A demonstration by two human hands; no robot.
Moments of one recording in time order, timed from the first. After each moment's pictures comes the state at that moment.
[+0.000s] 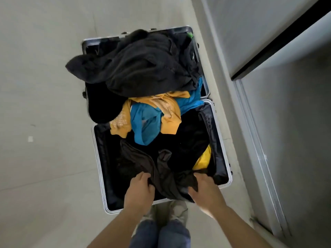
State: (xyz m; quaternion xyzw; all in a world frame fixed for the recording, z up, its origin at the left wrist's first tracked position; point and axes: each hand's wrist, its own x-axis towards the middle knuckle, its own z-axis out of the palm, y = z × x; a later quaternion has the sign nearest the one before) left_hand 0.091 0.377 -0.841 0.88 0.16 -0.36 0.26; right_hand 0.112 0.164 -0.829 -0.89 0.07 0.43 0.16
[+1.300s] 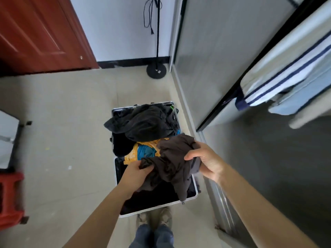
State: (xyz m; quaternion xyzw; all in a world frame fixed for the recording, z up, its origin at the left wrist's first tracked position) left_hand 0.141 0.387 -0.397 0.72 0.24 -0.23 0.61; right_hand 0.201 0.171 -0.352 -0.57 0.18 0.35 0.72
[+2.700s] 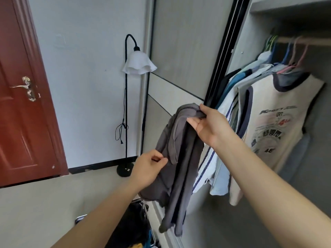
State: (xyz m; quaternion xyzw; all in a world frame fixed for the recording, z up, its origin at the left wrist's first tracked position) left_hand 0.266 0.284 -0.107 0.83 -0.11 0.05 0.55; right_hand 0.271 0.118 0.041 -0.47 0.08 -0.07 0.87
